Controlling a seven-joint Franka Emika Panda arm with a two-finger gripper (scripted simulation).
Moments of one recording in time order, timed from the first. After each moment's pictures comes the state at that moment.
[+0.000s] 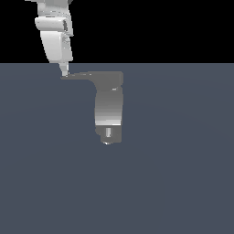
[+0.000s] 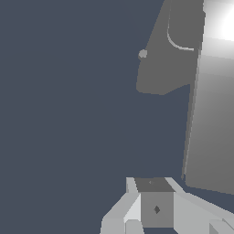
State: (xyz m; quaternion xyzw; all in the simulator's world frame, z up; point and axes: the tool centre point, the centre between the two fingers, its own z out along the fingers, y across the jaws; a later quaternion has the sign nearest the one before) arm 0.041 0.182 0.252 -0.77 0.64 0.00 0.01
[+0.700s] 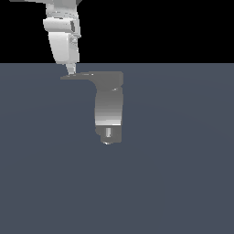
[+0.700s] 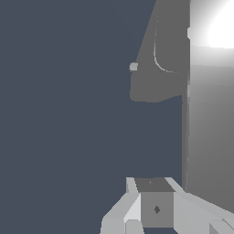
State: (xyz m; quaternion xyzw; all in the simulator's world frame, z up) arm 0.038 0.157 0.248 -0.75 0.66 0.00 0.00
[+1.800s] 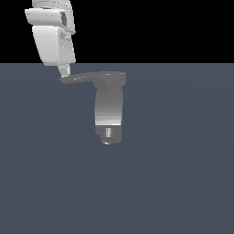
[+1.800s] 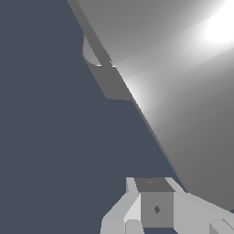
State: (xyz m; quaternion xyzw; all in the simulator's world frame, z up) arm -0.028 0.154 0.248 -0.75 0.66 0.00 0.00
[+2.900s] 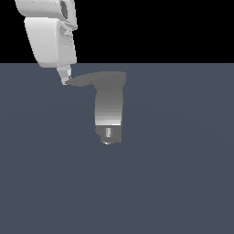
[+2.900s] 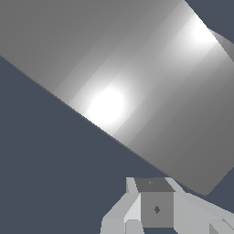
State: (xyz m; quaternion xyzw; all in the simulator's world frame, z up) arm -0.081 0.133 0.248 -0.76 0.66 0.00 0.00
